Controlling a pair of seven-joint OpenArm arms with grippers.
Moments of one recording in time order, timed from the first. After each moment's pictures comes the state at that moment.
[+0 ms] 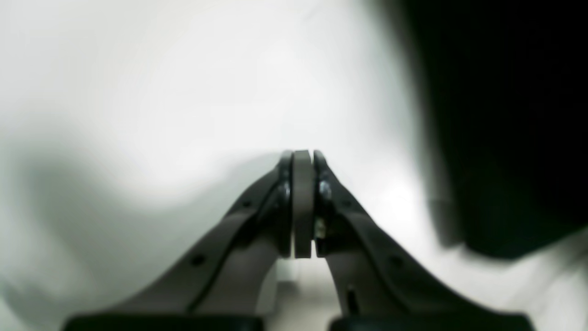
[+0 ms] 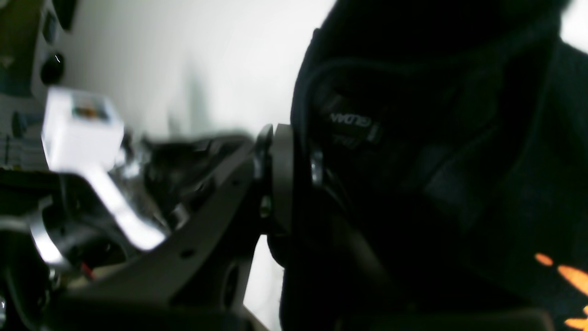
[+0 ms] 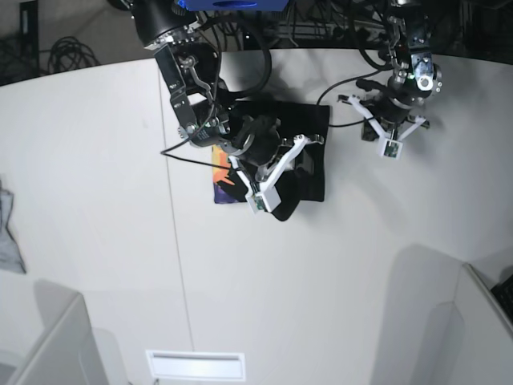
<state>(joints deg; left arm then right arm) 21.1 -6.8 -16.4 98.7 -7.3 -25.2 40.0 -2.3 -4.8 -24.9 97.8 29.7 -4.1 -52.2</state>
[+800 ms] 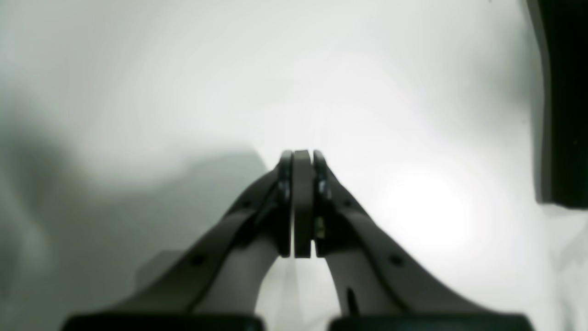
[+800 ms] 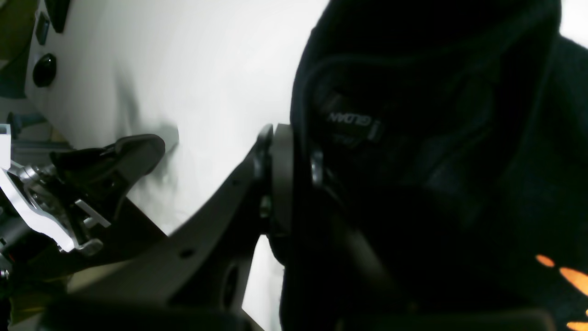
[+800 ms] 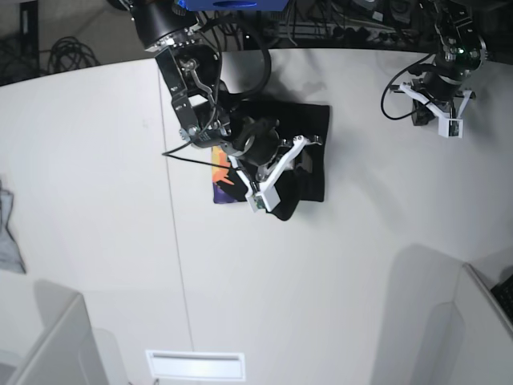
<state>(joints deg) 28.5 -10.6 -31.2 102.2 -22.1 -25.2 40.9 -1.8 -4.8 -24.9 95.7 29.6 -4.1 -52.1</state>
